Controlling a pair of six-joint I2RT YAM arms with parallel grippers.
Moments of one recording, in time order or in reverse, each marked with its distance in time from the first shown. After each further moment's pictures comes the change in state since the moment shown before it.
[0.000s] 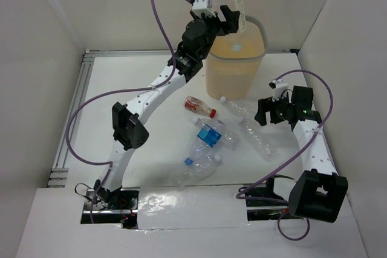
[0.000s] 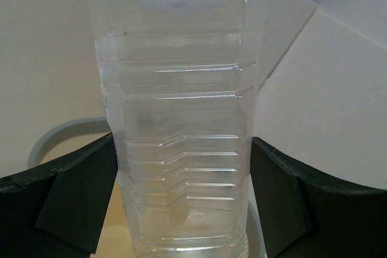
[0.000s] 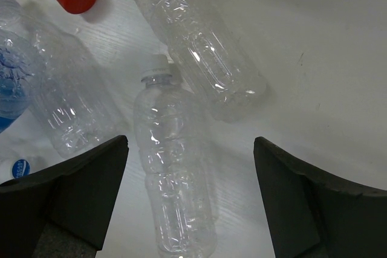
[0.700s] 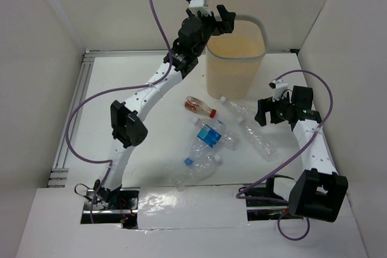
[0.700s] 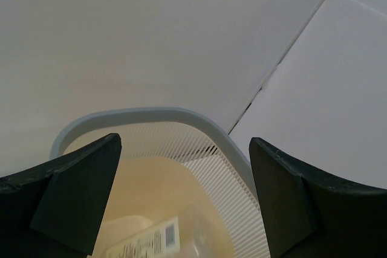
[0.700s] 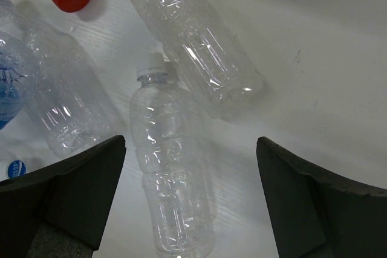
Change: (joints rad) left arm 0.051 0.014 0.009 -0.059 0.082 0.002; right arm 0.000 0.005 0.000 -0.001 0.017 -0.002
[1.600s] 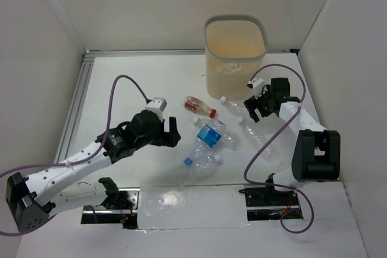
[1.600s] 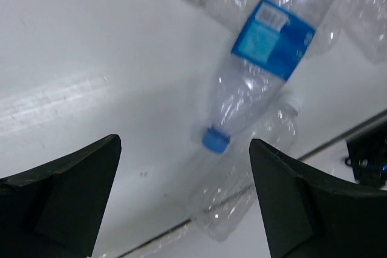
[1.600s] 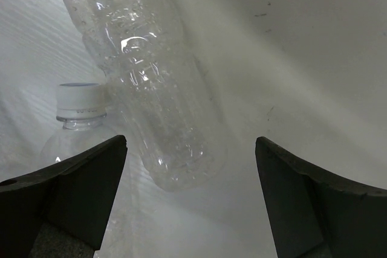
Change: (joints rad) left arm -0.168 -1.242 -1.554 -0.577 0.014 -0.212; right arm 0.163 0.327 0.069 0.177 0.212 -0.232
